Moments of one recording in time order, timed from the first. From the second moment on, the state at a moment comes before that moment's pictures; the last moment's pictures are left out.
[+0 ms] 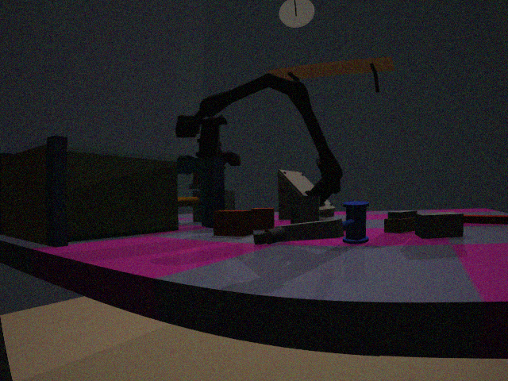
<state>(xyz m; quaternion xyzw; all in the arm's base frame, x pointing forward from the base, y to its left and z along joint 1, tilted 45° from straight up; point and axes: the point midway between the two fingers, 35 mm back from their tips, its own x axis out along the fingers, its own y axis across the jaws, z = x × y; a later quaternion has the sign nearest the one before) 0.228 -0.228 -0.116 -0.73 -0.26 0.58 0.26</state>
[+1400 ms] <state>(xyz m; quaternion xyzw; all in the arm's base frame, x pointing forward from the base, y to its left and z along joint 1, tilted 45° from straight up) 0.229 -0.230 -0.118 -0.72 -0.24 0.59 0.28</state>
